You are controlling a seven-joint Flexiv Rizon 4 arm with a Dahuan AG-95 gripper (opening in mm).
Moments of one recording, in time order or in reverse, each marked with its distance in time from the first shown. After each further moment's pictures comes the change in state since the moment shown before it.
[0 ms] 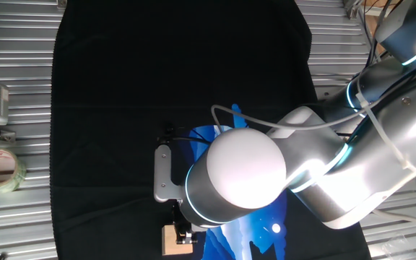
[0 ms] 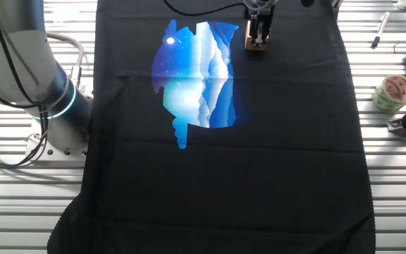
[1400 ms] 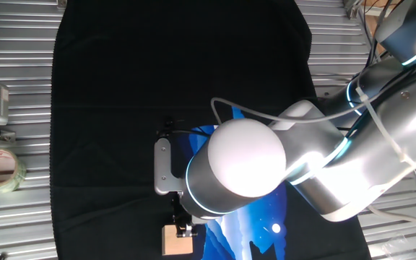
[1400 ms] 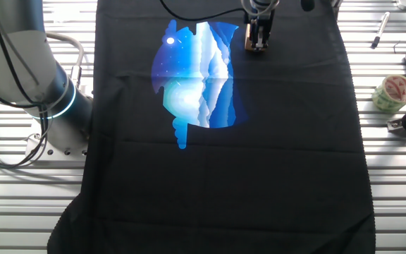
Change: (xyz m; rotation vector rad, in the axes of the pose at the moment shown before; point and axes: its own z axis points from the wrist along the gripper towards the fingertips) arm -0.002 -0.012 -0.003 -0.001 -0.006 -0.021
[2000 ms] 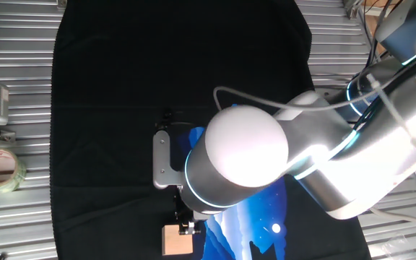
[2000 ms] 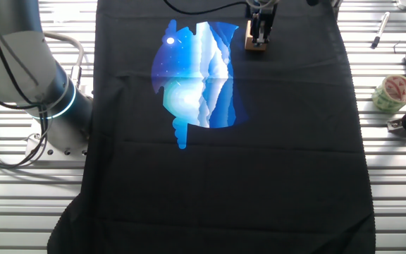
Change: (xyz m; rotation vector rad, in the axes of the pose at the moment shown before) arm 0.003 -0.003 -0.027 -0.009 0.036 -0.007
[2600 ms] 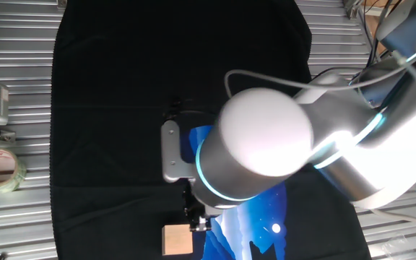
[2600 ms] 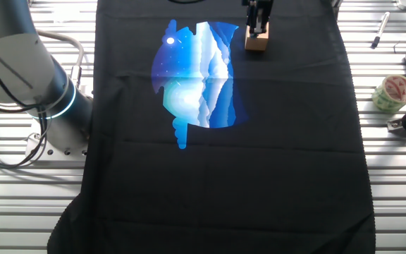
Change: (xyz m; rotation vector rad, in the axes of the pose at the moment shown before) arm 0.016 0.000 -0.037 0.002 0.006 -0.009
